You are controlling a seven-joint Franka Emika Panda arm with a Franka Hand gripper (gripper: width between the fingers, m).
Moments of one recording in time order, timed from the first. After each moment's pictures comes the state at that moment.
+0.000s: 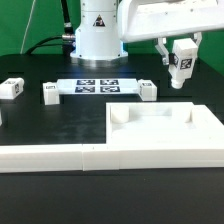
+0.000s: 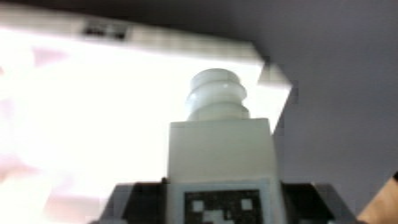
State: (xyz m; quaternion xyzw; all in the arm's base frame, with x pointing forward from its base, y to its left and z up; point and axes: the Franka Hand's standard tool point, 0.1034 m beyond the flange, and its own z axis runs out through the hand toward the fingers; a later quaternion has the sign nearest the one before) arm 0.524 0.118 0.102 -0.97 -0.08 -0.21 0.05
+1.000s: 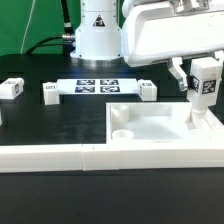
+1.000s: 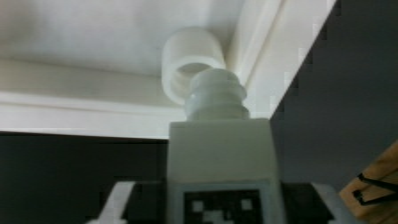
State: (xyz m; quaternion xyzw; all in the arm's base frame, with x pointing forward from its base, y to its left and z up) arm 0.617 0.118 0.097 -0.97 -0.08 -0.24 0.06
